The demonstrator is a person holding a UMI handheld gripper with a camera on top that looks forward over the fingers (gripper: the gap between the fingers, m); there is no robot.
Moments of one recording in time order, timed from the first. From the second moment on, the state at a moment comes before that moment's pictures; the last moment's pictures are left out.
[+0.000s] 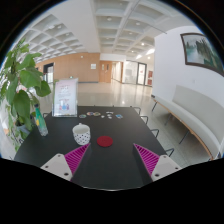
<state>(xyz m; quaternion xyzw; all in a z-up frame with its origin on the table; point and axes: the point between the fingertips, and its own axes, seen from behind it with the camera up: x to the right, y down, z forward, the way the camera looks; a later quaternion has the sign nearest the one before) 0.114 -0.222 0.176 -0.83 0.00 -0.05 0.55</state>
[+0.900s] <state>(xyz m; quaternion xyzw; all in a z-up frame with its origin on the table) -0.241 -0.149 0.122 -0.81 -0.09 0.05 0.58</state>
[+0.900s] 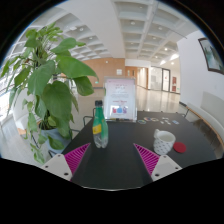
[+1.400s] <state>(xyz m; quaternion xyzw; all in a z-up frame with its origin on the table) -0.324 0.030 0.065 -0.81 -0.07 0.00 0.59</state>
